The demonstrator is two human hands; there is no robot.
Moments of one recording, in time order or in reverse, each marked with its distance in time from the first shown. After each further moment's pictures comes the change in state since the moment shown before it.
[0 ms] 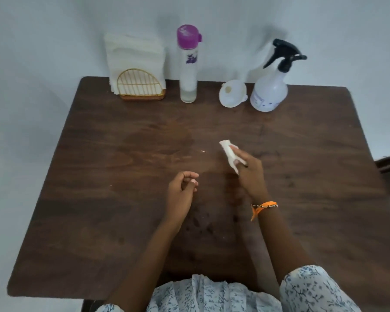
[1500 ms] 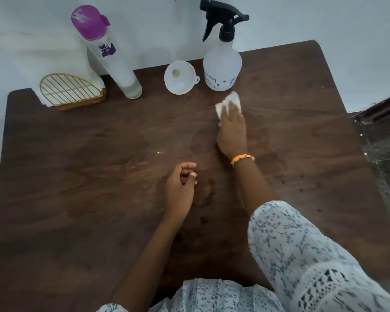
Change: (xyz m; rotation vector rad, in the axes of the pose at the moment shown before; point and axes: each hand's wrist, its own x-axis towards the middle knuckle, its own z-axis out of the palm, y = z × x) left_hand 0.017 0.001 0.094 0.205 -0.082 0.007; right_hand 0.101 0.069 -0.041 -0.740 0.056 -0.053
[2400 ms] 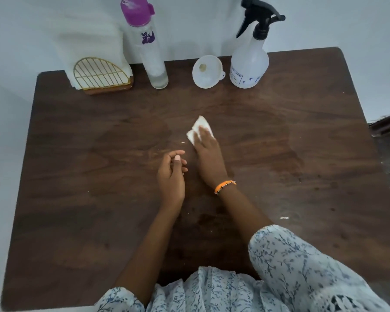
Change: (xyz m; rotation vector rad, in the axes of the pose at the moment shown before) left_hand 0.004 -0.008 -0.052 -0.203 0.253 0.084; right_hand -0.080 -0.086 0.042 0.173 -0.104 -0.247
